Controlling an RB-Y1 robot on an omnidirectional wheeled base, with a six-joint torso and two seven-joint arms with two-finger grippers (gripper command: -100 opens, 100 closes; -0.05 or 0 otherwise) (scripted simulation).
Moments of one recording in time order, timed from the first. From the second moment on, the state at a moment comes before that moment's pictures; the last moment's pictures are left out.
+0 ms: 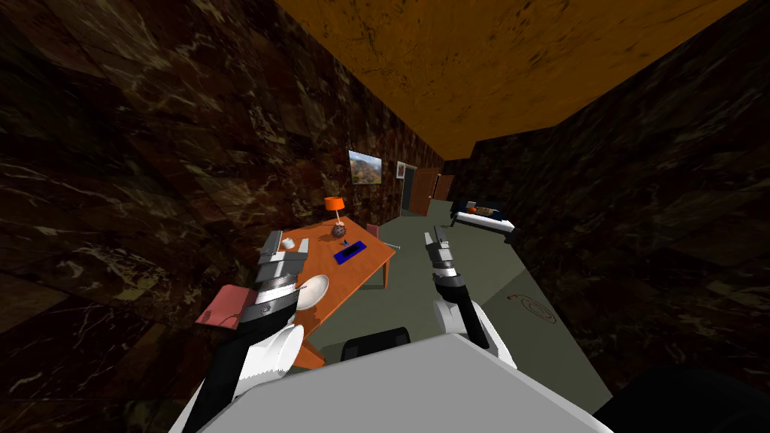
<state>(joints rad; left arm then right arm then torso) 0.47 0.03 -0.04 -2.29 0.11 -0.41 -0.02 0.48 -0.03 0.00 -2.24 0.12 -0.48 -0.03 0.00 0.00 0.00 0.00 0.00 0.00</state>
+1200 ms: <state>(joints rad) 0.52 0.22 0.02 -2.15 0.38 -0.25 0.06 0.48 -0.03 0.00 -2.24 0.12 -0.48 -0.03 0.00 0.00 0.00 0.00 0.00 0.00</state>
